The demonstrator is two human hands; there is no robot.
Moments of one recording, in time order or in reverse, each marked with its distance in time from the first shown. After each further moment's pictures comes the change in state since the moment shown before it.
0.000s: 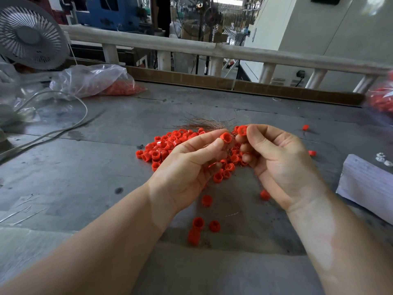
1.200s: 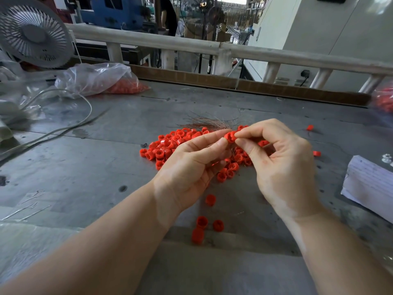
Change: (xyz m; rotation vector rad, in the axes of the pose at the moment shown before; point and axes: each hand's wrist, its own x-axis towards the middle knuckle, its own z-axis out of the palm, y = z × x) left_hand -0.001 0.001 0.000 -0.006 0.004 0.013; right_hand -0.006 0.006 0.003 -0.917 0.060 -0.774
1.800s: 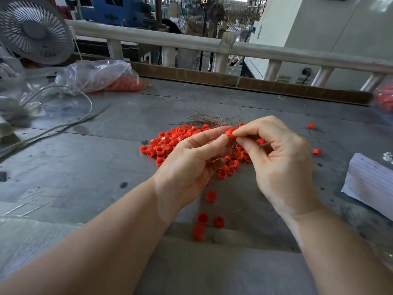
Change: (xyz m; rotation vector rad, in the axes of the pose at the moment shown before) left_hand 0.000 -0.001 0.000 0.019 -0.008 0.017; right_hand -0.002 0.003 0.002 -0.026 -0.028 -0.032
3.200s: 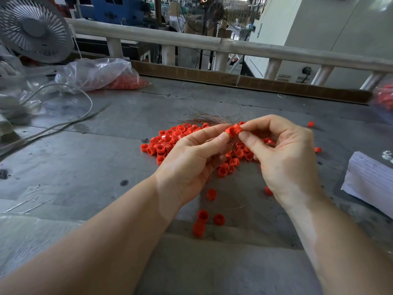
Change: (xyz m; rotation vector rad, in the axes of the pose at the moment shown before) left_hand -0.001 0.000 0.001 -0.009 0.014 0.013; right_hand 0.003 0.002 0.000 0.292 0.019 0.256
